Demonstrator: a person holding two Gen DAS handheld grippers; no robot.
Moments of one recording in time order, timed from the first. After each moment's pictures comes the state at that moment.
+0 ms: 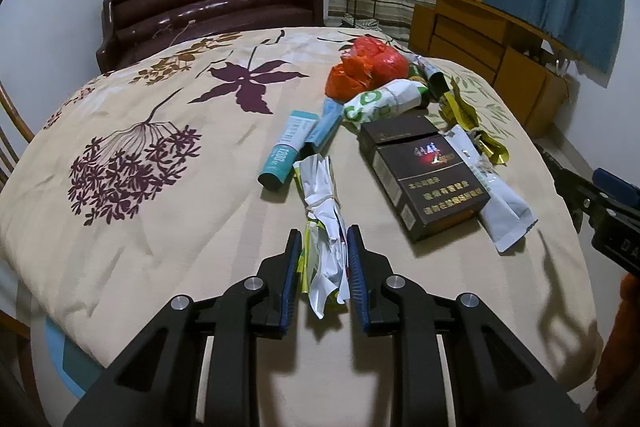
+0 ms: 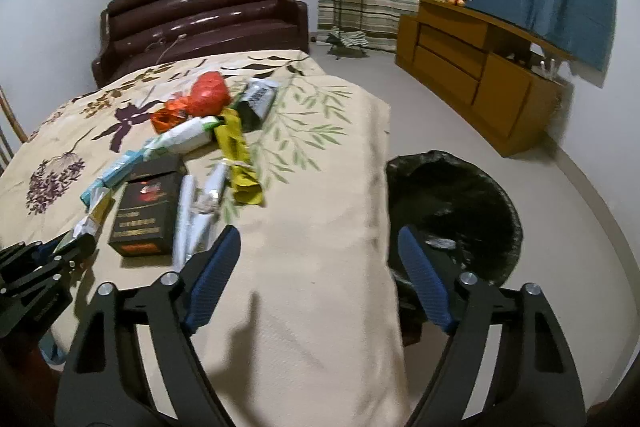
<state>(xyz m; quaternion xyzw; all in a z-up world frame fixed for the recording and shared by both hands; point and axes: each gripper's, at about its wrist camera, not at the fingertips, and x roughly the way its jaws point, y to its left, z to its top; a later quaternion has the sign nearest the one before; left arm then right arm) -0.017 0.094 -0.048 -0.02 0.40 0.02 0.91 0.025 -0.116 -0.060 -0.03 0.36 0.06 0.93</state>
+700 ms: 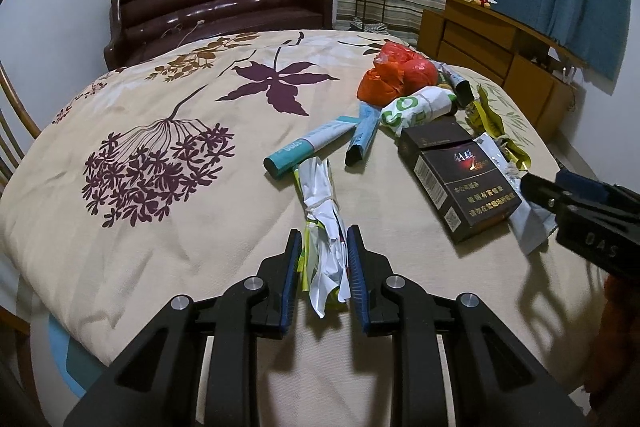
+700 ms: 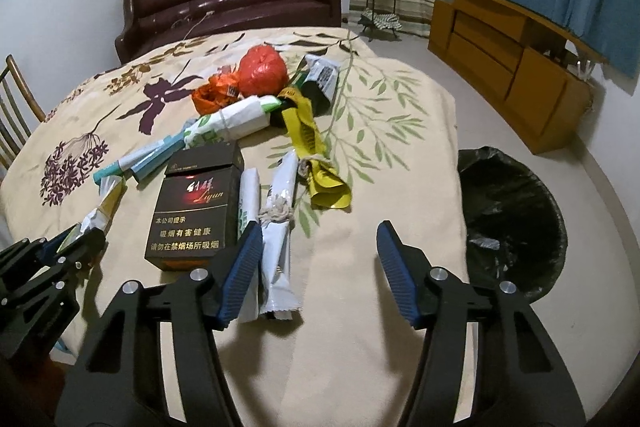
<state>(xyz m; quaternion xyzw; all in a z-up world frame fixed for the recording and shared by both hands) -0.018 0.120 -0.049 -0.03 0.40 0.02 0.92 0.045 -0.068 -0.075 -0.04 0.40 0.10 0.91</state>
